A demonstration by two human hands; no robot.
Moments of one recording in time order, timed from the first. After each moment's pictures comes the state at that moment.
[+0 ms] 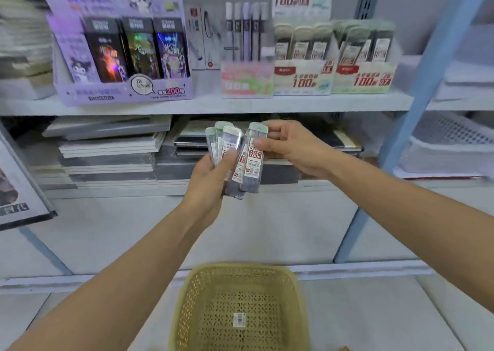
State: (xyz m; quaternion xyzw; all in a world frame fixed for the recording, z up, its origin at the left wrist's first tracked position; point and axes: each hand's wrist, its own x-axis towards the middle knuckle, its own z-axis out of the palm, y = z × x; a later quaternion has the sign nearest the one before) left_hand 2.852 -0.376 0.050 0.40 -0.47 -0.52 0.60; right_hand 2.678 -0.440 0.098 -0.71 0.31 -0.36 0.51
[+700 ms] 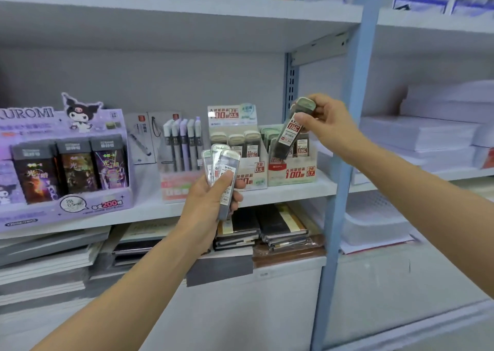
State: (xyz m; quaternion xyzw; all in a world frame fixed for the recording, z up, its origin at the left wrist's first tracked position) left_hand 2.771 -0.442 0.162 0.30 -0.52 -0.53 0.60; right_hand 2.533 -0.482 0.258 -0.71 0.41 -0.56 0.13
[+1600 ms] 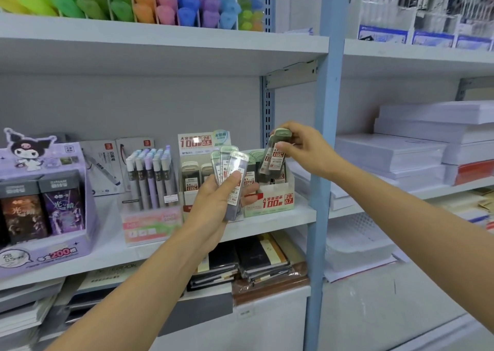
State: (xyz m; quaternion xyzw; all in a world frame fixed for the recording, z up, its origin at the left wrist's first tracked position) left_hand 2.711 -0.482 0.202 0.22 -0.50 -0.60 0.58; right_hand 2.500 -0.516 0.264 -0.77 0.44 -0.47 0.05
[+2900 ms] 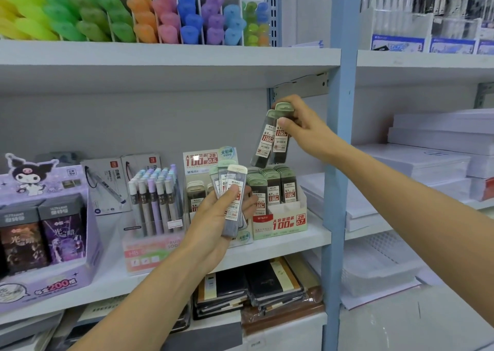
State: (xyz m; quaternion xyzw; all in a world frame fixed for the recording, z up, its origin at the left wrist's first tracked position) left_hand 2.718 -0.495 0.214 0.21 -0.44 -0.65 0.58; right_hand 2.507 -0.554 0.317 -0.77 0.38 -0.51 0.08
